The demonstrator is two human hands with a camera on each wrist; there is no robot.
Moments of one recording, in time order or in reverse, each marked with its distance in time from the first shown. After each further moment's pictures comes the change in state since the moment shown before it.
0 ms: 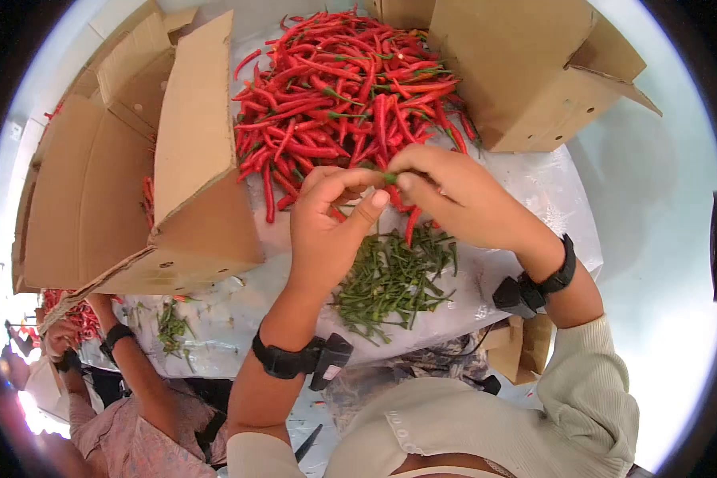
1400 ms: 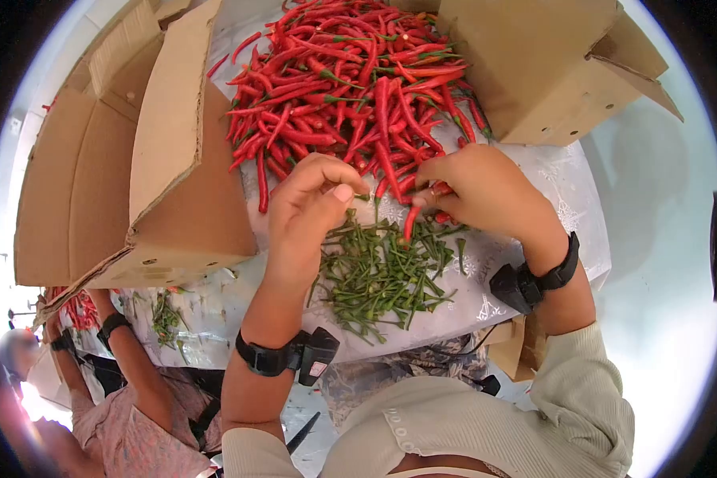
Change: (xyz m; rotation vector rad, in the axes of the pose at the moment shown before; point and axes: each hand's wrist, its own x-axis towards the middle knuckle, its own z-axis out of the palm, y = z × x) left_hand 0.003 0.008 -0.018 -0.307 -0.157 -0.094; right_hand -0.003 0.022 -0.012 -0.438 -0.229 0.061
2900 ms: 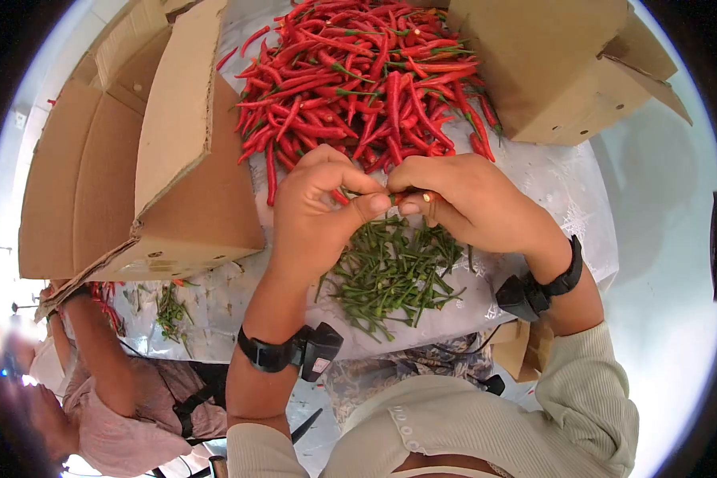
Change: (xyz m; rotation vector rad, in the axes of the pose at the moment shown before) left_hand 0.002 0.004 0.001 0.386 0.011 0.113; right_hand 0.003 -0.021 0.009 0.361 0.113 -0.293
